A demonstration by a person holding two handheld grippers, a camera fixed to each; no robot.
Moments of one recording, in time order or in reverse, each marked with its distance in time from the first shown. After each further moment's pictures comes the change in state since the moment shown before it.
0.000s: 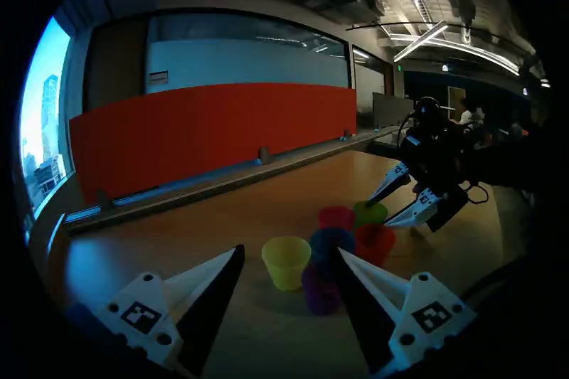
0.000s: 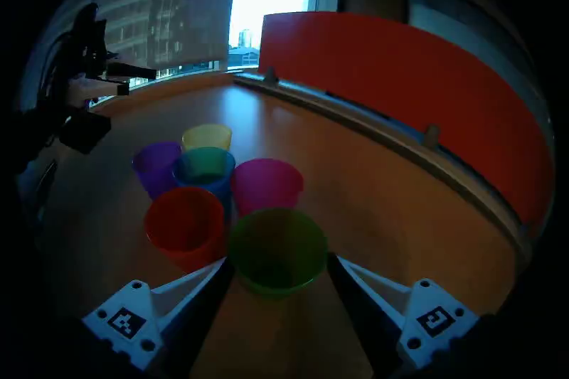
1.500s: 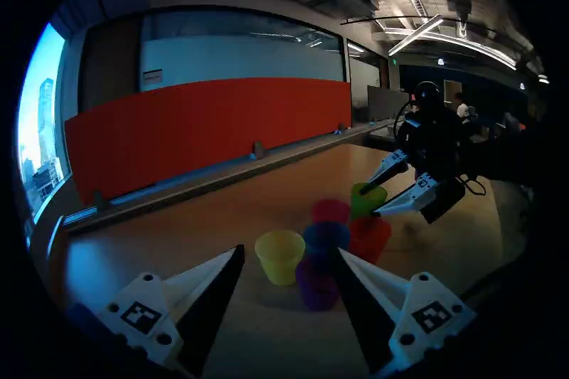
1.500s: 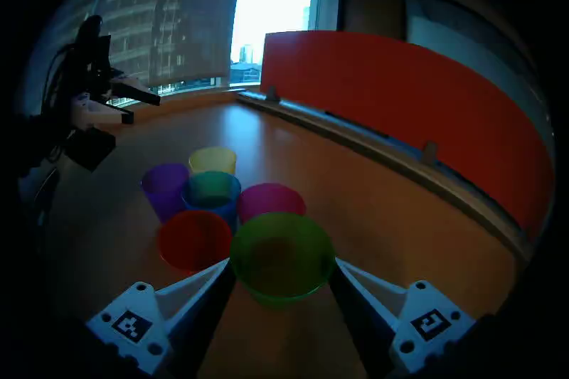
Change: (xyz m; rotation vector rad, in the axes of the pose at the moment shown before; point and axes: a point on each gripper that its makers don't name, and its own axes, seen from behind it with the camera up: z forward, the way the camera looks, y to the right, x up) left arm -0.007 0.008 0.001 -0.019 -0.025 0.022; right arm 0.026 -0.004 -0.009 0.001 0.092 -0.005
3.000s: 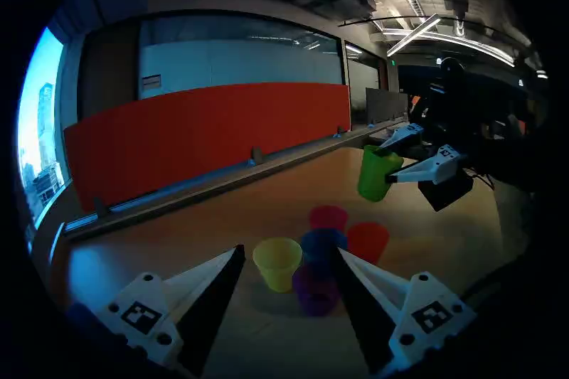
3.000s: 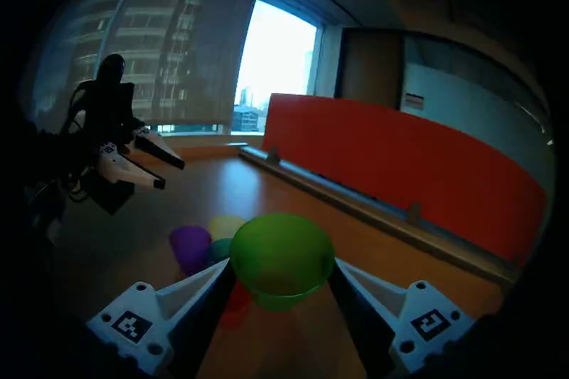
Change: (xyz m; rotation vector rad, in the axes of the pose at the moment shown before) left arm 0.012 0.005 0.000 0.004 0.016 0.017; right arm 0.088 -0.019 -0.051 -0.032 0.243 -0.058
